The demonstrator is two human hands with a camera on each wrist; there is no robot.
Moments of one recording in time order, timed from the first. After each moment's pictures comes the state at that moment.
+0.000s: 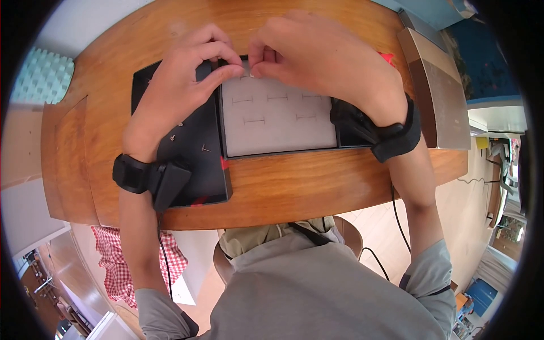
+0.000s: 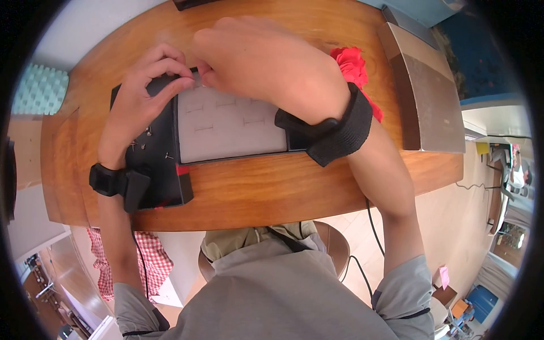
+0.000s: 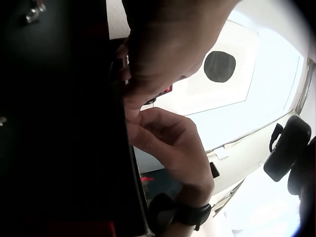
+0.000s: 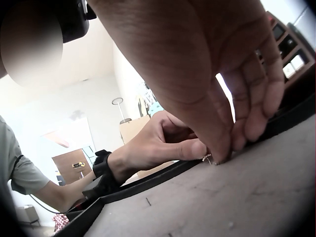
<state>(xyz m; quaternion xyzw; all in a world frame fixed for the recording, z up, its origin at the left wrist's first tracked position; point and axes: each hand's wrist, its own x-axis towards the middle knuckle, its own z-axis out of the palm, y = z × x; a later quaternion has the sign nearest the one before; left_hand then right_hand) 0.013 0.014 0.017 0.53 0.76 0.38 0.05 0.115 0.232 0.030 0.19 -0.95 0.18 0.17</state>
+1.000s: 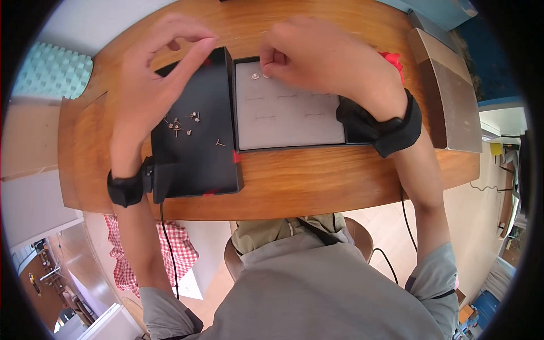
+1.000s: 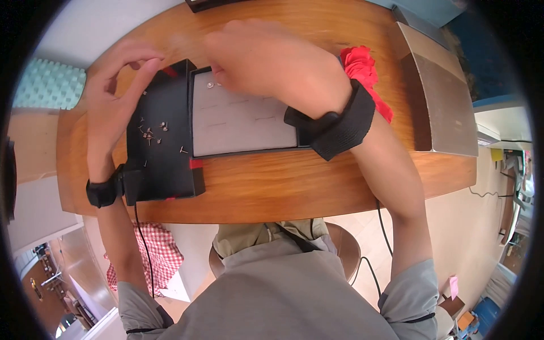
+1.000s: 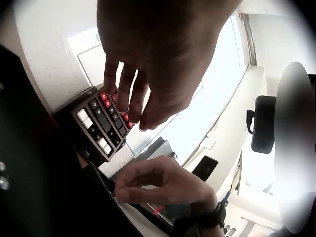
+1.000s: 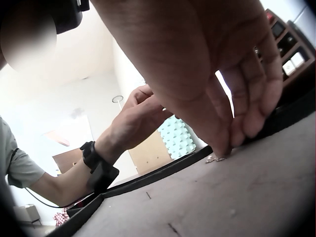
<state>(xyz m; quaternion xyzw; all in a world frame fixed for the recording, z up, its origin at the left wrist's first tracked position) 0.015 -0.010 0.058 0.51 0.76 0.40 -0.08 0.109 0.226 0.033 0.18 -0.96 0.17 0.15</state>
